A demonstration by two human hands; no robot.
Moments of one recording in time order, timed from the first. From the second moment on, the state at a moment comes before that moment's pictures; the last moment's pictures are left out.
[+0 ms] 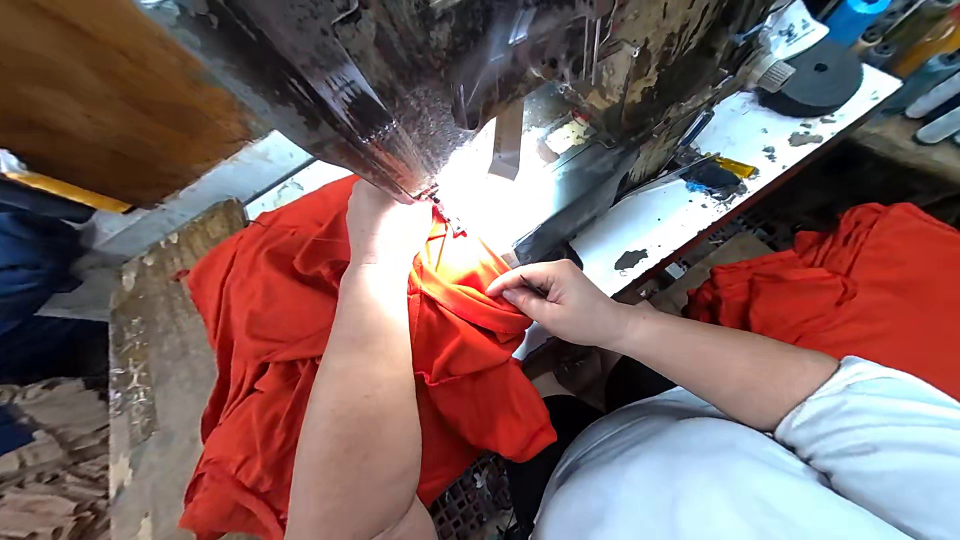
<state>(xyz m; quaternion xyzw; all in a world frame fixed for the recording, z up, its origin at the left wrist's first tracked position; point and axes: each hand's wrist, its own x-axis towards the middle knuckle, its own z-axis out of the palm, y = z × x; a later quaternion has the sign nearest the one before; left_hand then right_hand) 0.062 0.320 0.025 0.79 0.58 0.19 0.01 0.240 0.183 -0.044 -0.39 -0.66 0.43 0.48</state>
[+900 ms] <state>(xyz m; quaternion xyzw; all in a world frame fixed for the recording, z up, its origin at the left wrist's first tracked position) 0.025 0.151 -0.008 0.90 0.33 0.25 -0.13 0.302 0.118 -0.009 -0.26 -0.87 0.24 0.35</state>
